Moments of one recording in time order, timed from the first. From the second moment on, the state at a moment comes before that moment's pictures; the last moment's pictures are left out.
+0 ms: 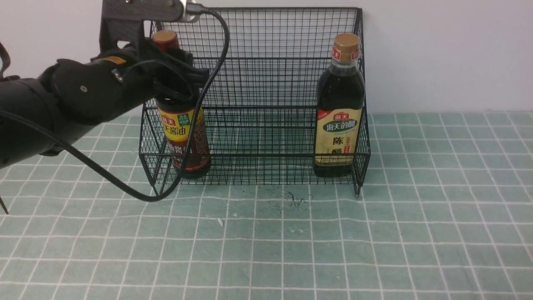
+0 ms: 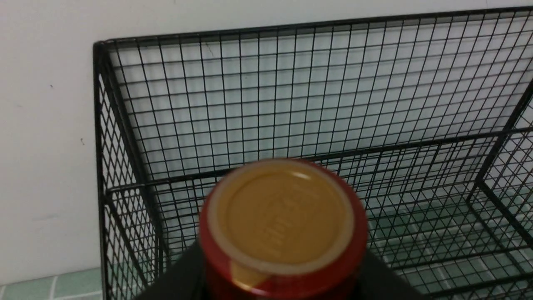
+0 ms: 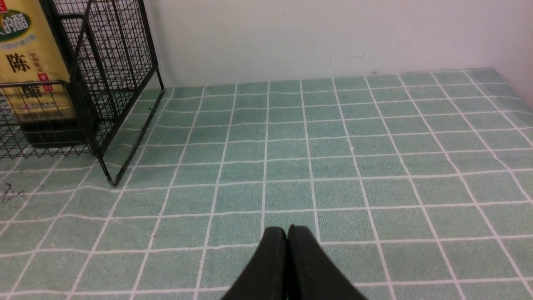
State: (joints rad) right arm -0.02 -0.01 0.02 -0.01 0.39 0.11; left arm -0.31 1.56 -1.08 -0.72 -0.14 0.64
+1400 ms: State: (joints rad) right arm -0.02 -0.01 0.02 -0.01 0.39 0.09; left arm -0.31 0.73 -1.10 -0.59 1.02 0.53
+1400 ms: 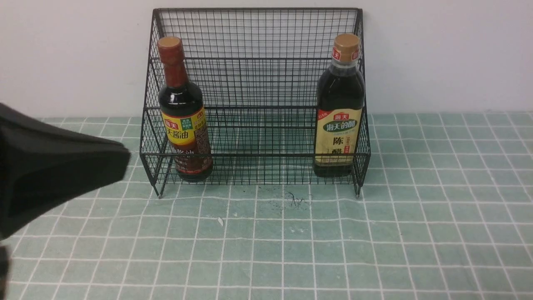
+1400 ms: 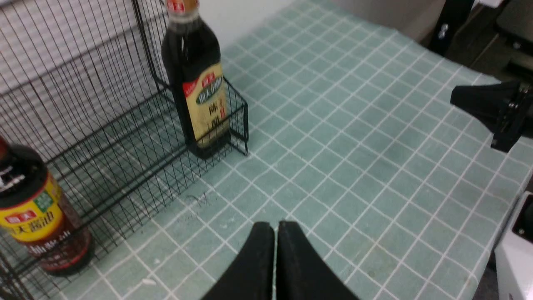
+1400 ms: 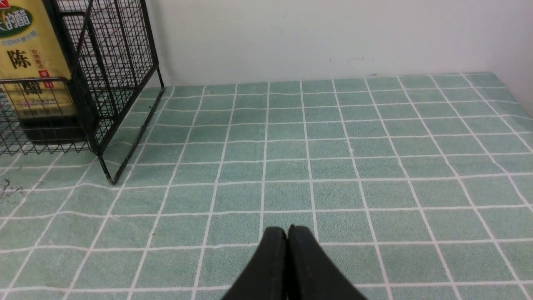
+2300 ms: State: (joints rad) right arm -0.02 -0.01 0.02 -0.01 0.39 0.09; left arm -0.27 0.35 -0.95 -0.21 0.67 0.20
